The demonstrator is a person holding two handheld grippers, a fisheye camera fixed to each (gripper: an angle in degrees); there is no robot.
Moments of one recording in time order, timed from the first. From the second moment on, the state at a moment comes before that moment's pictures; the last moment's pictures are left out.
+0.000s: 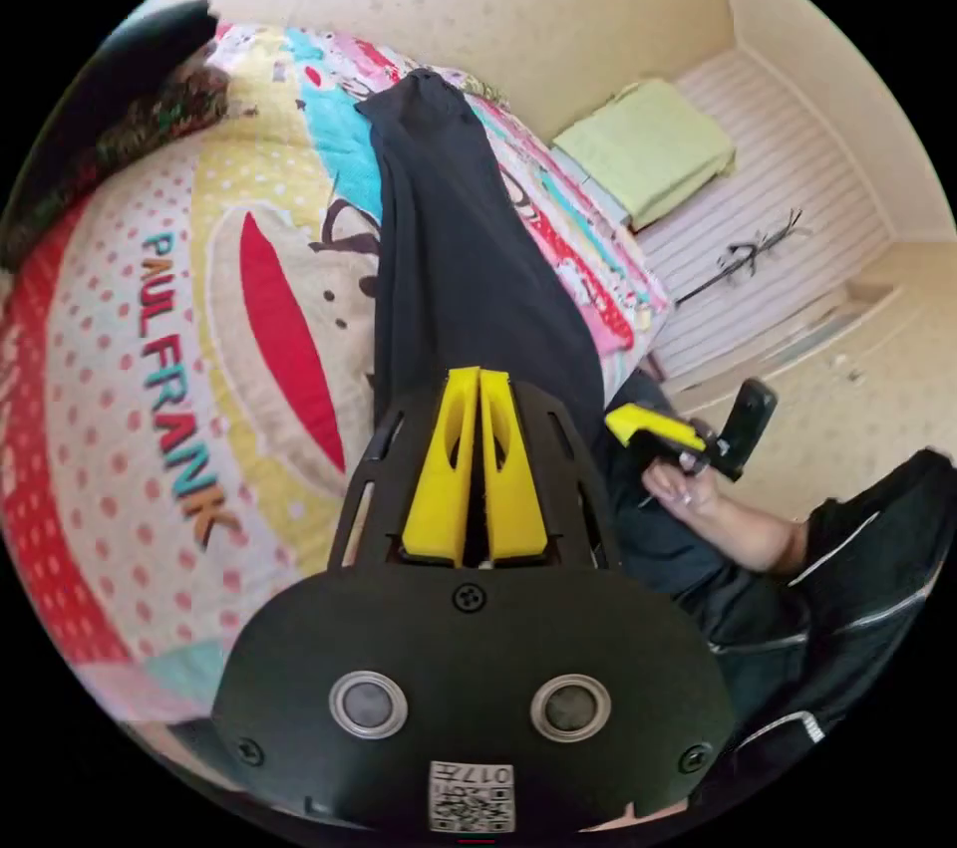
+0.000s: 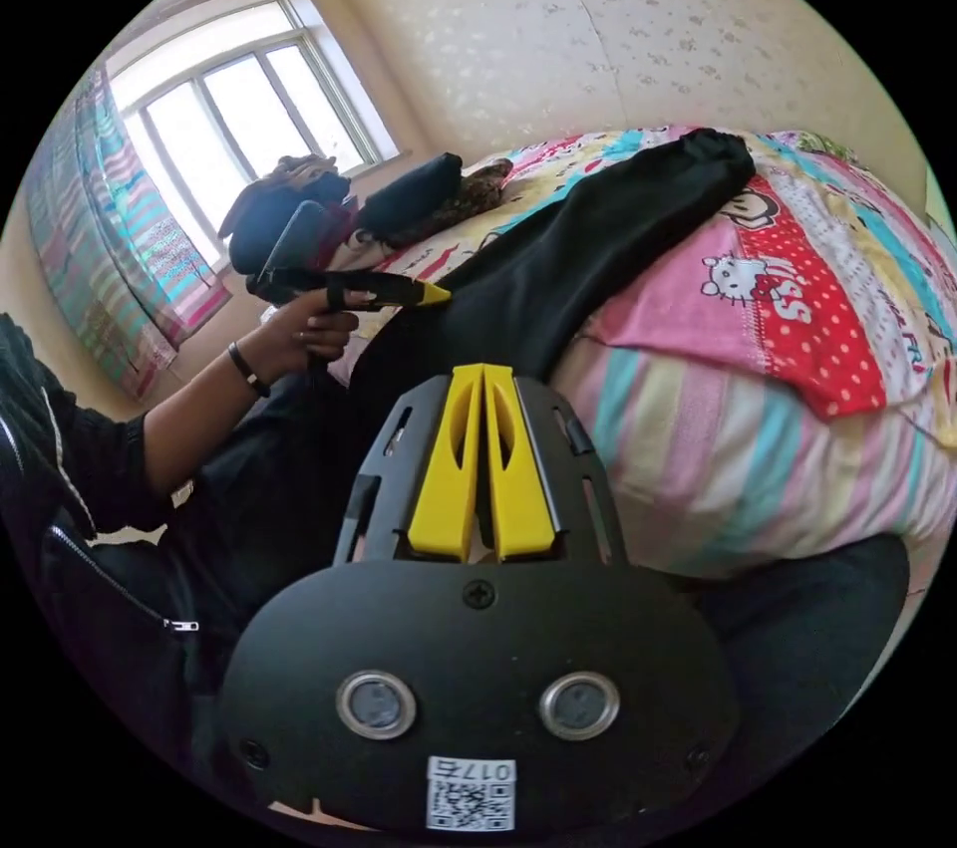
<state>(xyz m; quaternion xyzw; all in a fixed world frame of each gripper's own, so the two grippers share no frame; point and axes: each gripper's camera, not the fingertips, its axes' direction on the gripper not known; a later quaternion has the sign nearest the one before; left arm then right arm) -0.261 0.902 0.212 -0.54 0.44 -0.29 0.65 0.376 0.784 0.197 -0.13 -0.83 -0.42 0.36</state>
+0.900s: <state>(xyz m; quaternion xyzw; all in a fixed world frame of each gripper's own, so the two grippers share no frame) -0.231 0.852 0.154 -0.67 0.41 -0.16 0.59 0.395 0.772 0.251 -0.29 -0.79 -0.43 0.33</state>
